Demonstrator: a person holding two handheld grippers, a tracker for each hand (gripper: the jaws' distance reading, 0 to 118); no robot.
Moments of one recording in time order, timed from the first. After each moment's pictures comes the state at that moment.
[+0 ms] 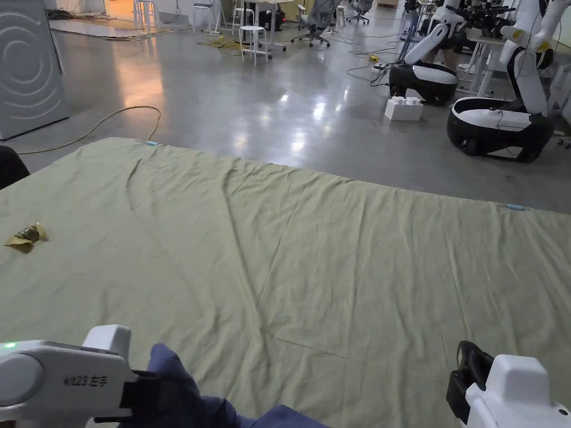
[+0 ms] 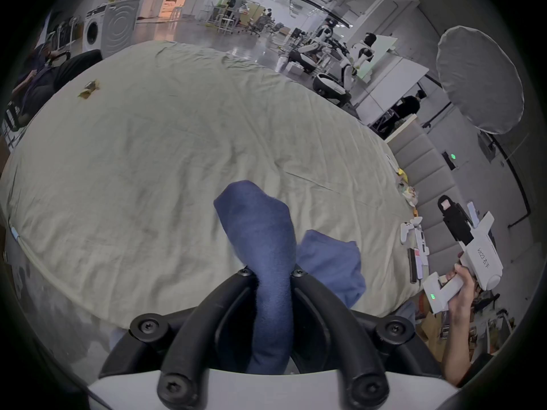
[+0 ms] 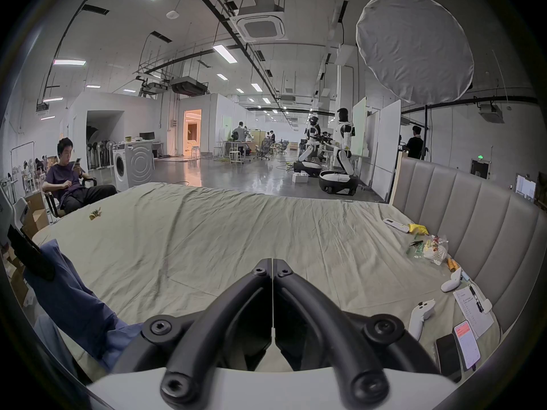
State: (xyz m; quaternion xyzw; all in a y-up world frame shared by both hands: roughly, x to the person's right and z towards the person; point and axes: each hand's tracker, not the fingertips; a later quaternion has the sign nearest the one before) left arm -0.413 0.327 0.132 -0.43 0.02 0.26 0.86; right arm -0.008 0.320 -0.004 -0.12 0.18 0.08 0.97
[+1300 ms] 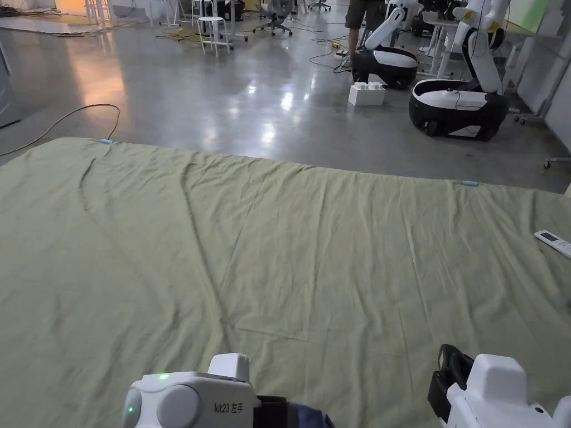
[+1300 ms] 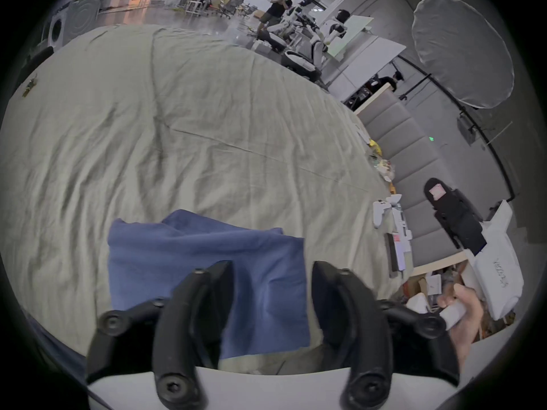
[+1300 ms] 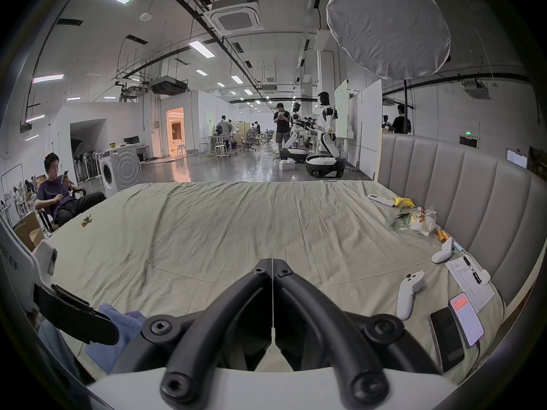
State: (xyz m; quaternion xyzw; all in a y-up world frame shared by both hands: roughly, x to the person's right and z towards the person) left arm -0.253 0.273 0.052 -0.46 -0.04 0.26 0.85; right arm 0.041 0.300 0.002 -0.16 0.15 0.04 0.98
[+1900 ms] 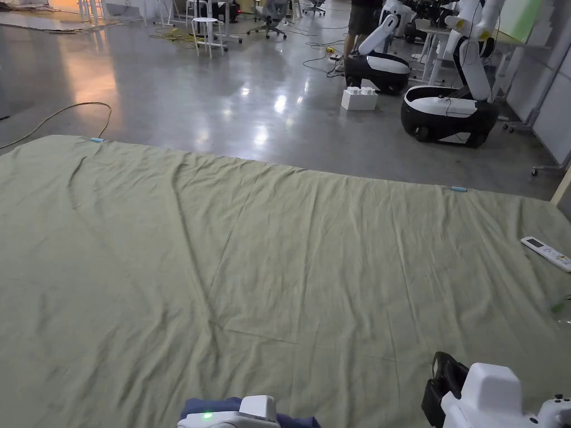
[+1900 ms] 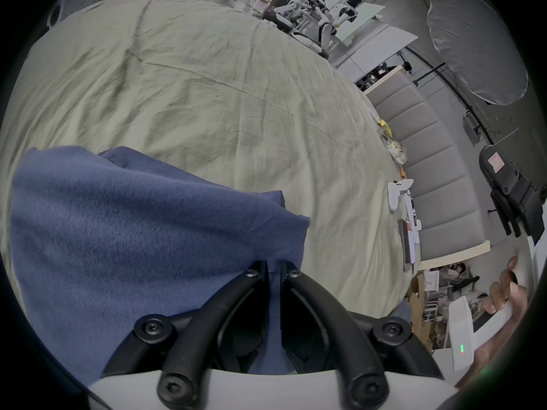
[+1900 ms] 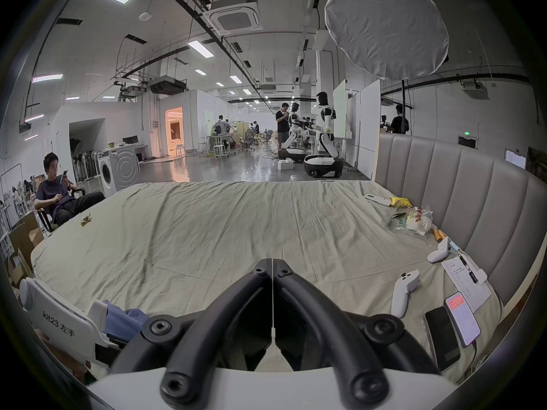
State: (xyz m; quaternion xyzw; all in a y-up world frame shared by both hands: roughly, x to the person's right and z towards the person) left arm -0.205 0.190 0.030 -0.49 -0.06 0.28 0.82; right arm 0.049 0.302 0.007 -0.16 0.14 0.04 0.98
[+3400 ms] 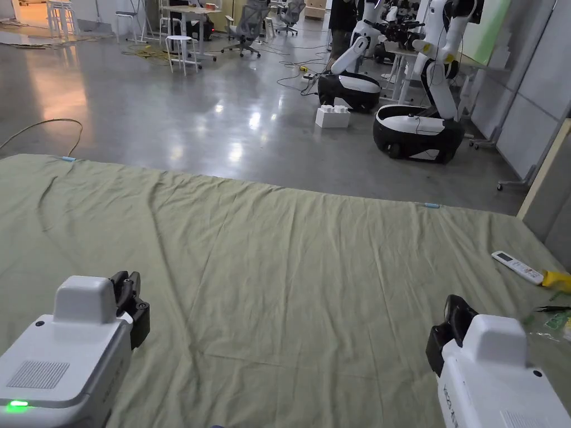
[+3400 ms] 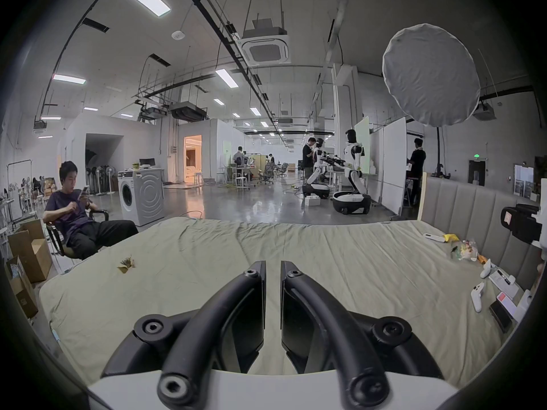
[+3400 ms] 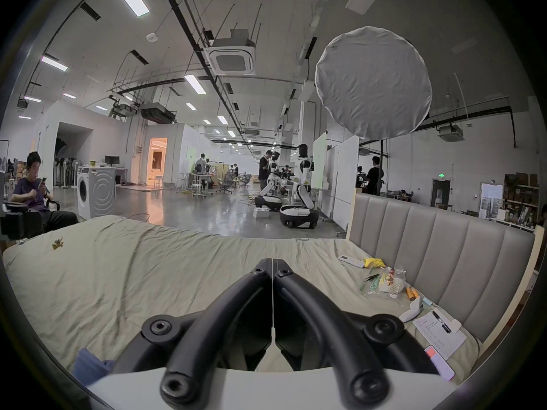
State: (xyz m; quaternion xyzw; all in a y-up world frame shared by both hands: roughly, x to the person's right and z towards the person) left arm -0.327 0.352 0.080 -0.08 0.19 0.01 0.98; right arm 0.030 0.367 -0.009 -0.01 0.08 0.08 0.99
